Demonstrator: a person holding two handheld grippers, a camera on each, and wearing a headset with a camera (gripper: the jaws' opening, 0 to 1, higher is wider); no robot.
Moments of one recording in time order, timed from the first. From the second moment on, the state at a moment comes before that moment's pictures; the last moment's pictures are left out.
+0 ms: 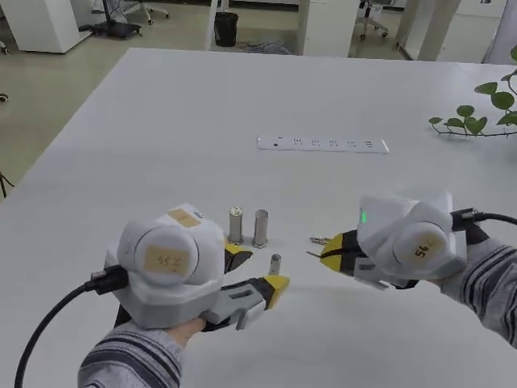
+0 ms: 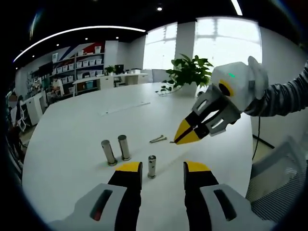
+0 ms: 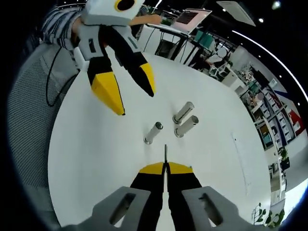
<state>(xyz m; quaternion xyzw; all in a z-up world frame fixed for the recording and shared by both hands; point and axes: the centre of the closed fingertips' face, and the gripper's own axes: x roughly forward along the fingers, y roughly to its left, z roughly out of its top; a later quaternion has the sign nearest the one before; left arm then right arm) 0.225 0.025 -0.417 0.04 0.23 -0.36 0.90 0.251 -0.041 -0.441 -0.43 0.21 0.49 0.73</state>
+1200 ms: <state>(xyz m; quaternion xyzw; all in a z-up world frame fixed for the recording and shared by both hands) 0.206 -0.001 -0.419 -0.06 0.26 -0.40 0.88 0.200 -0.005 -0.425 -0.45 0.14 0.54 0.70</state>
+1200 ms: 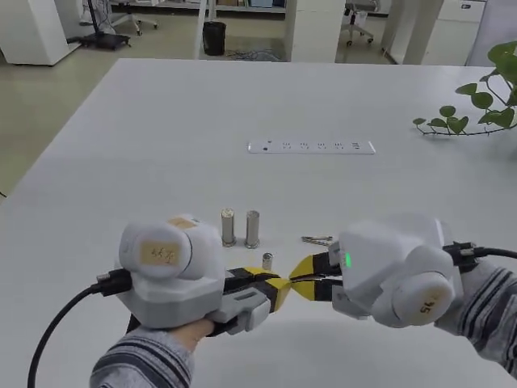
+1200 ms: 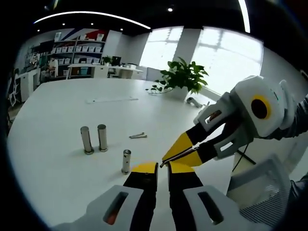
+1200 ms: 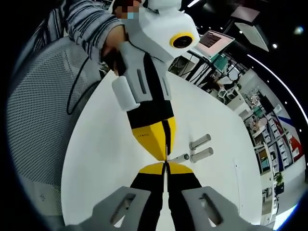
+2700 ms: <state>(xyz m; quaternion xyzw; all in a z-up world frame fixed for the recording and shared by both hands) 0.176 -0.014 -0.409 0.16 0.16 -0.55 0.80 0.180 -0.008 -0.431 -0.36 0.20 0.57 0.71</state>
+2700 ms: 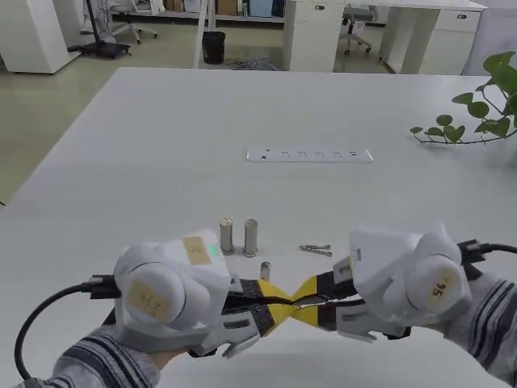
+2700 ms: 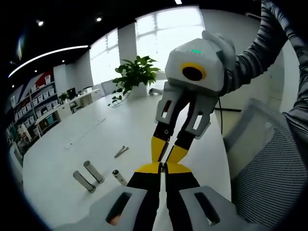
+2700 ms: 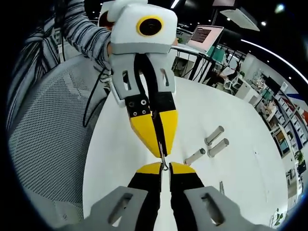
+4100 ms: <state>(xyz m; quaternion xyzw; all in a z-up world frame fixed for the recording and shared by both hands) 0.180 -0.015 -0.410 0.09 0.18 -0.53 0.83 0.181 -0.009 -0.434 -0.37 0.21 0.57 0.70</state>
